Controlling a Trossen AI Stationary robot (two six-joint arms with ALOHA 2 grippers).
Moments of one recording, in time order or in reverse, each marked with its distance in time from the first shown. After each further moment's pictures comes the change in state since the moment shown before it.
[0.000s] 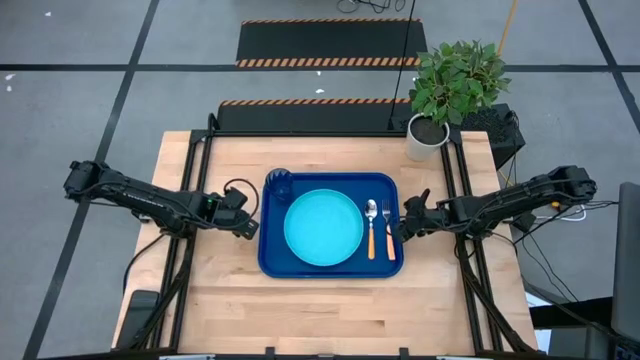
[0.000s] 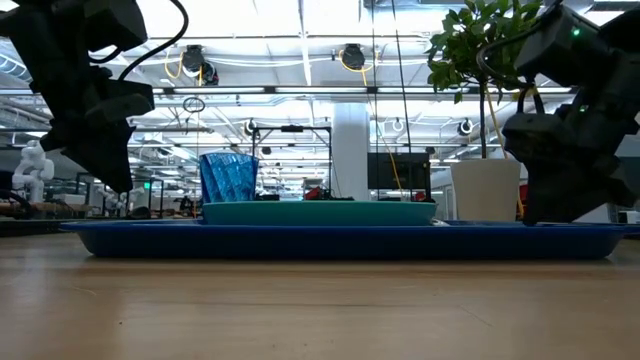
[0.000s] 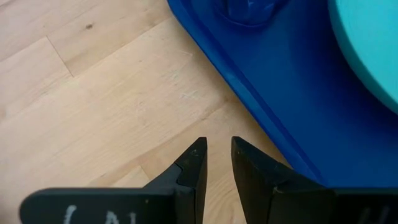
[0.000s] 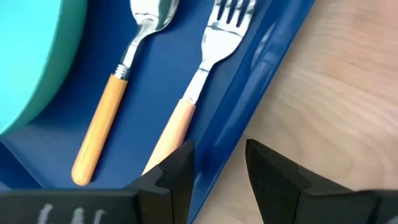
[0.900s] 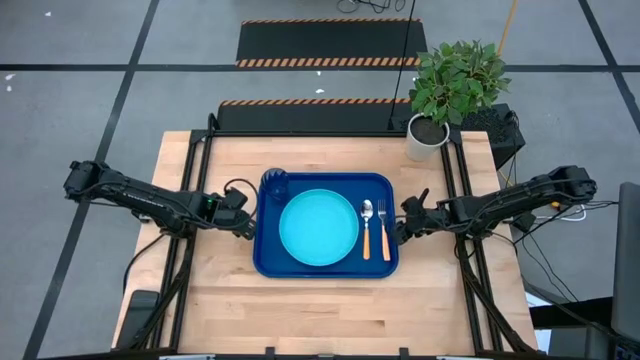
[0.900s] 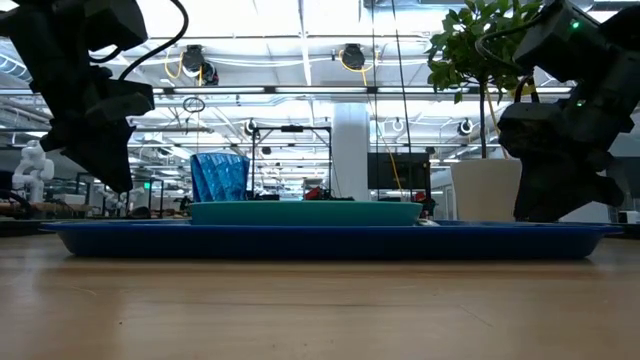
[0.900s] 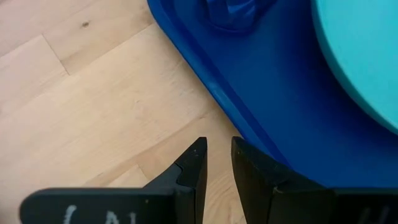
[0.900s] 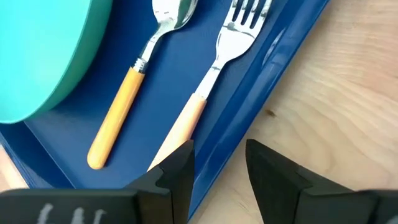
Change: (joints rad) left arm 0.000 0.000 0.000 0.004 0.010 0.000; right arm 0.003 -0.002 0.000 0.068 -0.015 -0.047
